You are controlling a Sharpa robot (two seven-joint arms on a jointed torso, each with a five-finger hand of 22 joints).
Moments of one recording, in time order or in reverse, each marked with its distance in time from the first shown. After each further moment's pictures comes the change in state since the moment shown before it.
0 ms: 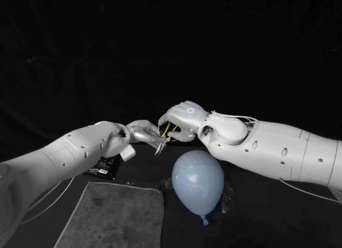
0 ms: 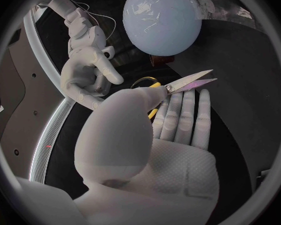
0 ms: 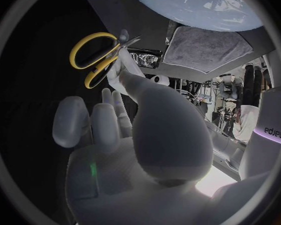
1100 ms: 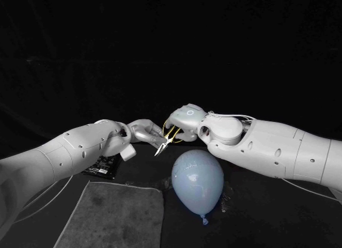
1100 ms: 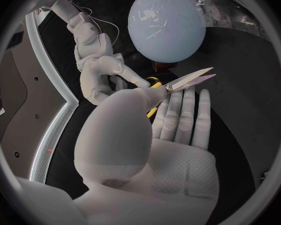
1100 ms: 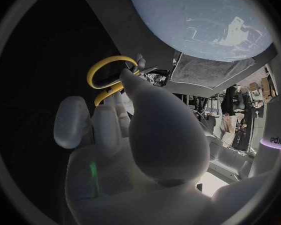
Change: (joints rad) left arm 0.010 -0.030 -0.001 0.069 -0.031 0.005 0.000; left_hand -0.015 -0.004 0.010 -0.005 -0.001 -0.007 0.000 0.003 0.000 0.011 -0.011 0.000 0.000 0.000 0.000 0.000 0.002 -0.001 0.000 0.000 0.000 0.000; right arm -0.007 0.028 -0.005 -0.062 -0.080 0.134 -0.073; right_hand 0.040 0.068 -0.127 0.017 -0.001 -0.009 -0.006 0.018 -0.004 0.035 -0.008 0.009 0.004 -0.002 -0.015 0.037 0.033 0.000 0.017 -0.016 -0.002 0.029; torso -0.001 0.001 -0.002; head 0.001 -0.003
